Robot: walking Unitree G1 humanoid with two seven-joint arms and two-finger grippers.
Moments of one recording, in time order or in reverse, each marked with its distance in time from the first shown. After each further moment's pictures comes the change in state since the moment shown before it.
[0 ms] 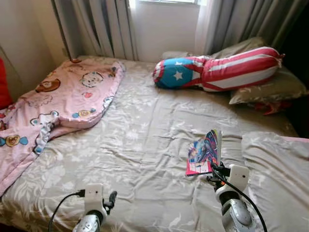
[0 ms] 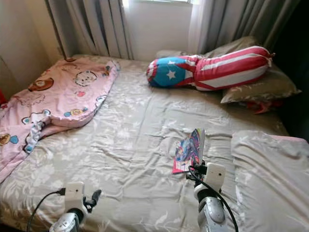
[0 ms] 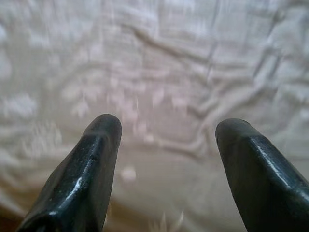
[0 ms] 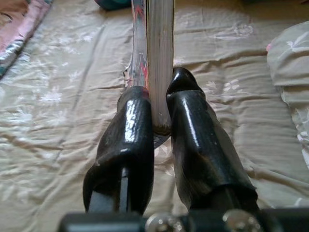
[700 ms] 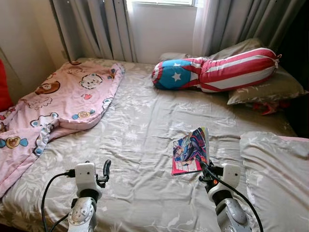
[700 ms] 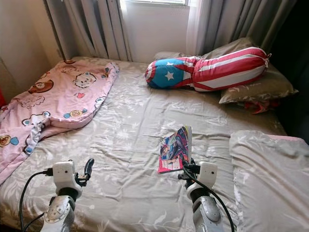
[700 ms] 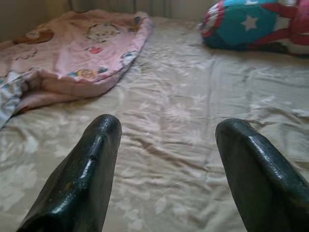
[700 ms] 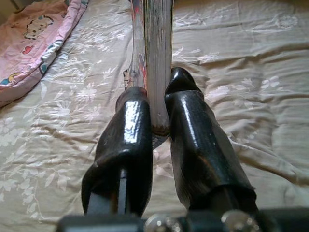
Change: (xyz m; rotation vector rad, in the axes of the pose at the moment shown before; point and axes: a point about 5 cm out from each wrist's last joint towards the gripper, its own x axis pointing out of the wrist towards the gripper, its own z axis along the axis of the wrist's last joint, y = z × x) left arm -0.005 -0.006 0.066 0.017 -0.368 0.012; right arm 0.001 0.016 -0.002 0.057 0.014 0.134
